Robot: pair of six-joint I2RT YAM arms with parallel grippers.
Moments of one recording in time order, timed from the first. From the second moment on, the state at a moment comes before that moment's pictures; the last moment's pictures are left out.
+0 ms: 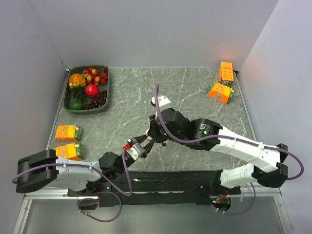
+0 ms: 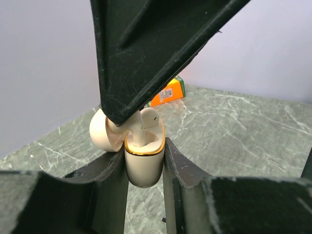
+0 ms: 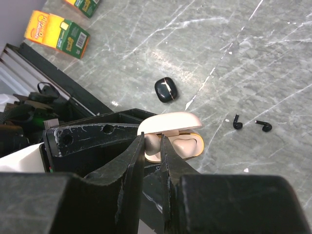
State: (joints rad) left arm -1.28 1.15 0.23 1.30 -0.38 0.33; right arm 1.22 1.28 1.45 -0.81 0.34 0.57
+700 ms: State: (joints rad) left arm -1.28 1.18 0.29 1.31 -0.38 0.32; right arm 1.21 1.19 1.37 -0.74 0.38 0.65
